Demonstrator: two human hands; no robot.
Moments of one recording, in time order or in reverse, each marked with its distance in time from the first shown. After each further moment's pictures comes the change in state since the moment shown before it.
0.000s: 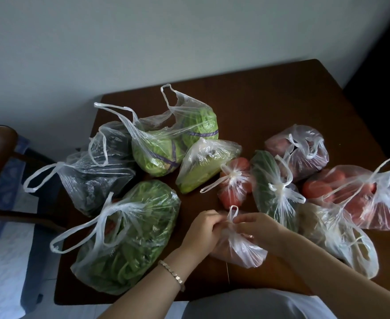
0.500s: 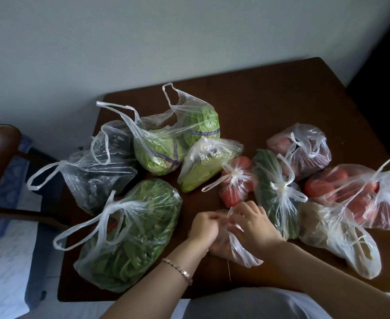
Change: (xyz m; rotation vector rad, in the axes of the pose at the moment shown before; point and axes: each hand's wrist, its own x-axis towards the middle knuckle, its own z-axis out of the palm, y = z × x) left_hand 0.013 0.005 0.011 -0.384 0.090 -0.652; right_hand 0.005 0.017 0.014 -1.164 0.415 -0.823
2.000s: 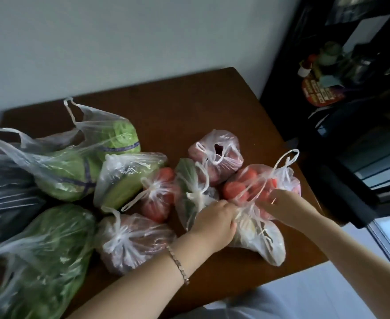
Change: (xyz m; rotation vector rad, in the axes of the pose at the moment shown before) left_hand -0.040 0.100 0.139 0.962 -0.315 0.839; right_hand -0.063 0.163 -0.149 0.162 -0.291 0.861
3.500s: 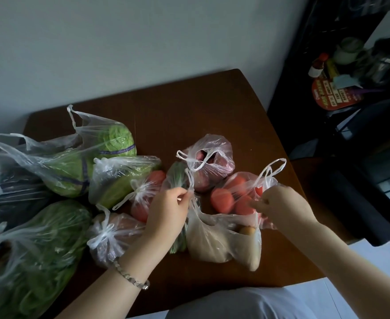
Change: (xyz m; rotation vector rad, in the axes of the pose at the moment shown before) left_hand 0.001 0.018 -0.039 -0.238 0.591 -0.326; right_hand 0.003 0.018 -0.044 -0.044 0.018 -0.138
